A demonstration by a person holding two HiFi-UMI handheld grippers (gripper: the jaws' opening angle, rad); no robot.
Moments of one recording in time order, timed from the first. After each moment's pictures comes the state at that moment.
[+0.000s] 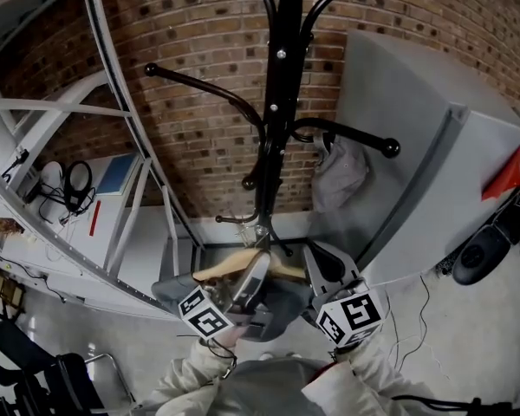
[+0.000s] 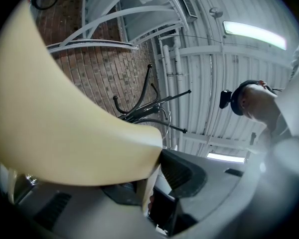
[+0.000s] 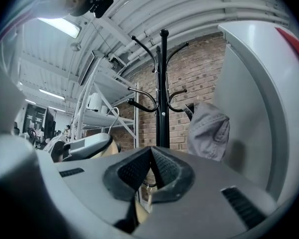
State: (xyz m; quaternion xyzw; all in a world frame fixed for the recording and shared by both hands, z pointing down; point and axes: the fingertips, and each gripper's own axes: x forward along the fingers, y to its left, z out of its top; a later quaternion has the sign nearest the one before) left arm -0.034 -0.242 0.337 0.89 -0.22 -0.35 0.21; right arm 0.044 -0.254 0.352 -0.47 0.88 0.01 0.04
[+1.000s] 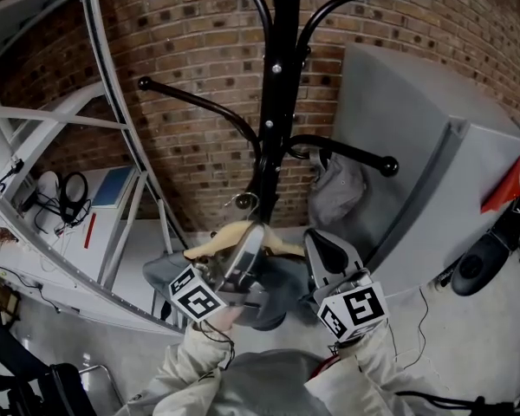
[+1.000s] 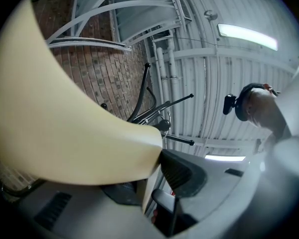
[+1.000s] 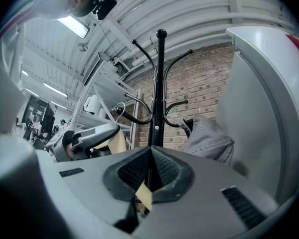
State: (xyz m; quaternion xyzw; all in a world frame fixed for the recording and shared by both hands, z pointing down) left arm -0.034 -0.295 0.279 0.89 -0.20 -0.37 0.16; right arm 0.054 -0.289 0.313 -0.48 0.87 0.07 0.06
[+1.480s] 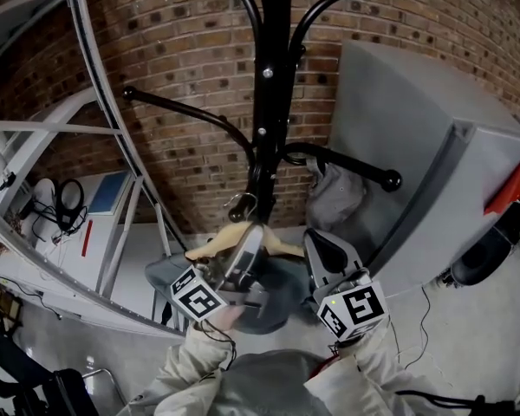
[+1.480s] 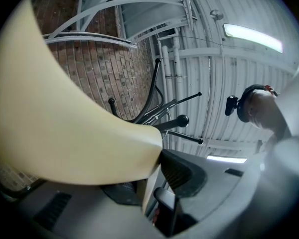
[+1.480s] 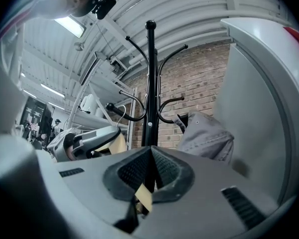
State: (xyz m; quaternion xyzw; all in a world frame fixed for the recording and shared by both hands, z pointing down) left arm -0.027 -0.325 0.289 0.89 -0.20 -0.37 0.18; right arm 0.060 -0.314 0.317 -0.48 0.87 0.06 0.06
